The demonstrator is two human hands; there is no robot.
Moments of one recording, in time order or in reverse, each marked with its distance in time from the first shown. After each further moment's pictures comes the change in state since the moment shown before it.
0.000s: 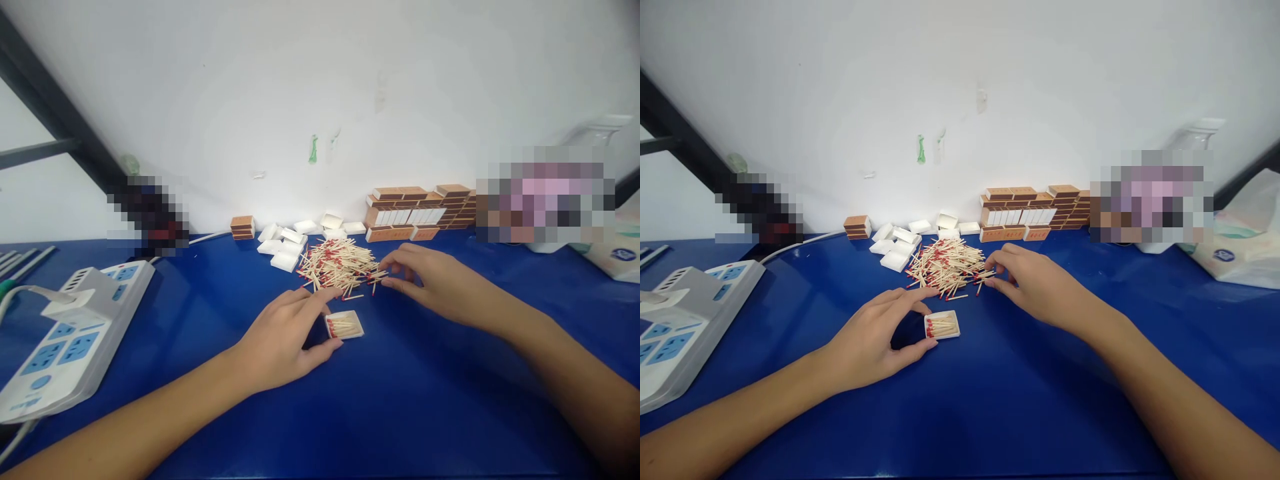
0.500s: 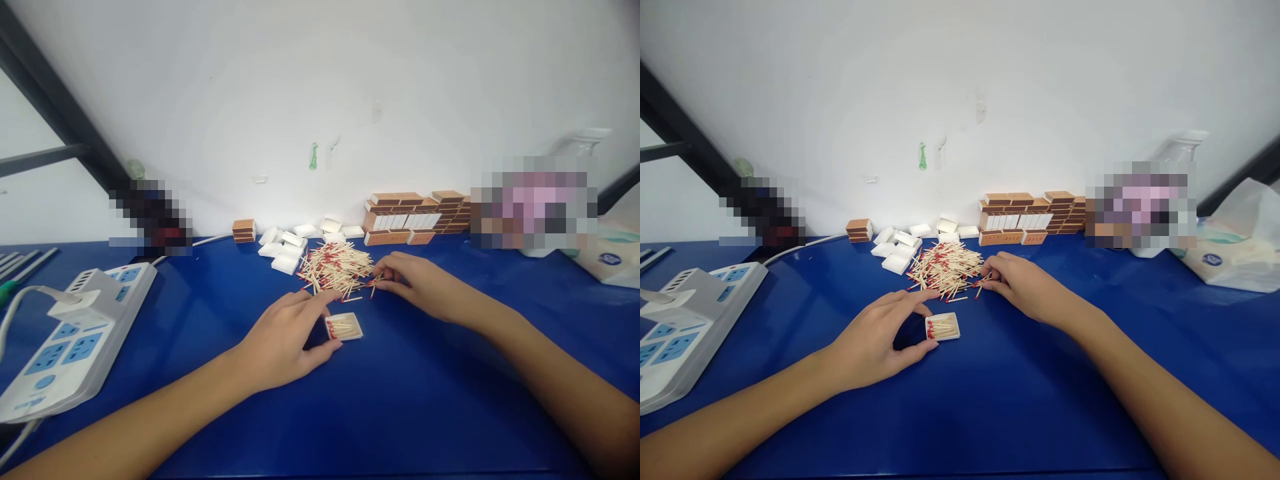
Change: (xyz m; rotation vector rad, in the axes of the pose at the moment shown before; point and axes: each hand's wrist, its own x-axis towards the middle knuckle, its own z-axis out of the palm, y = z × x) left_hand -0.002 0.001 -0.001 -0.005 -0.012 -0.005; right_hand 0.006 0.008 0.012 0.096 -0.109 0.034
